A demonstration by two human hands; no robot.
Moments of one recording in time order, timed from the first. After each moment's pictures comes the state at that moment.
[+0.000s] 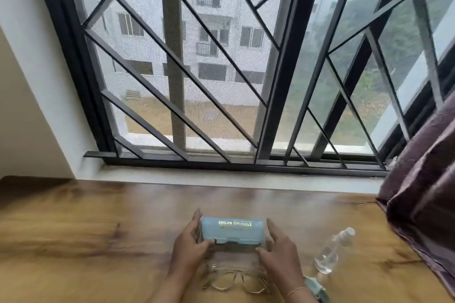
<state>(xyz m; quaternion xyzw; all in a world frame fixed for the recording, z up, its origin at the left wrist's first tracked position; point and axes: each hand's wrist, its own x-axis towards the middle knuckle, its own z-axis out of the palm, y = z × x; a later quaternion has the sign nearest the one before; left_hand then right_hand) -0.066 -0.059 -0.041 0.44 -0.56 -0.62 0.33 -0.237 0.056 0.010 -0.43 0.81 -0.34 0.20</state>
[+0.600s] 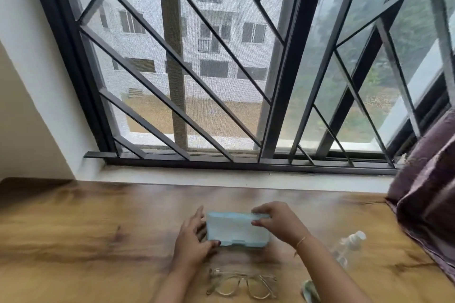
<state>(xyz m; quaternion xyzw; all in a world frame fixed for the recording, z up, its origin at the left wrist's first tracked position) -0.069 -0.068 -0.033 0.45 -0.63 -0.53 0.33 -0.274 -0.003 0.048 -0.54 0.78 -0.20 0.25</state>
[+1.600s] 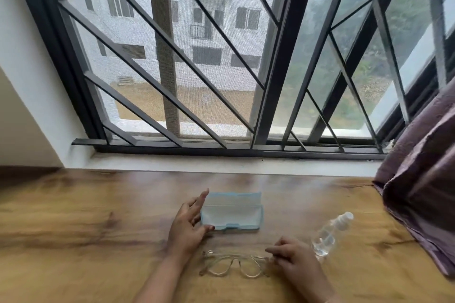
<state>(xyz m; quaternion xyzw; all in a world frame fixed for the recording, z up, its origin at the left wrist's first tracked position) -0.067 -0.058 -0.024 0.40 -0.69 -0.50 0.34 -0.271 0.101 -0.017 -0.55 0.75 -0.31 0.19</state>
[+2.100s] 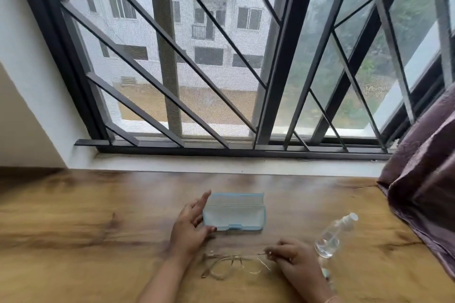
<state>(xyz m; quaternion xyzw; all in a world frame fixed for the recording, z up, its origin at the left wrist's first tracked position) -0.067 -0.057 -0.022 0.41 -0.68 -0.51 0.34 -0.269 0.096 -0.026 -0.56 0.72 -0.39 0.14</state>
